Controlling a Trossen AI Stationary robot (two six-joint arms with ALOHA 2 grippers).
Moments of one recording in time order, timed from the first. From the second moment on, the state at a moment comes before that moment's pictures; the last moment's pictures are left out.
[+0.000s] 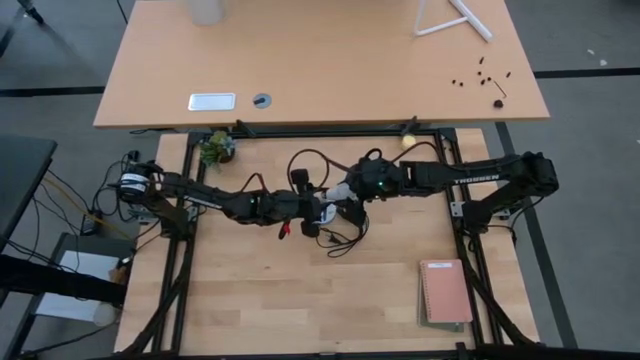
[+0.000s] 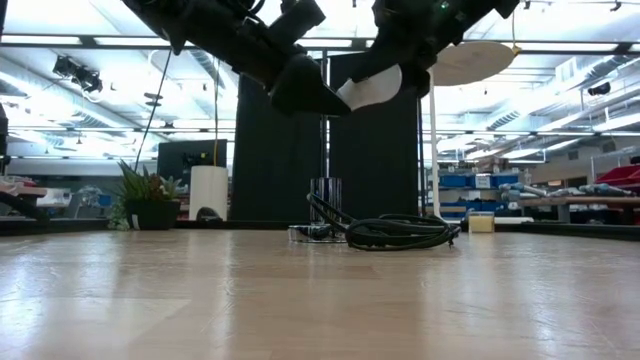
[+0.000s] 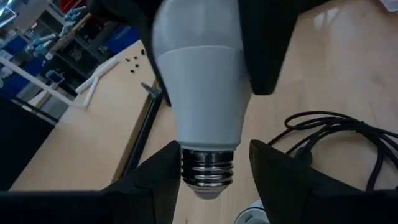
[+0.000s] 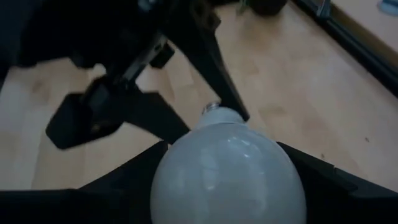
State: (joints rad) left arm -0.07 1.60 0.91 0.33 -0.50 0.41; right arm -0.08 1.41 1.05 -0.25 0.10 0.24
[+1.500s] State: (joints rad) left arm 0.01 1.85 0.48 1.11 -0.37 -0.07; right arm -0.19 1.94 1.74 -0.95 -0.18 -0.23
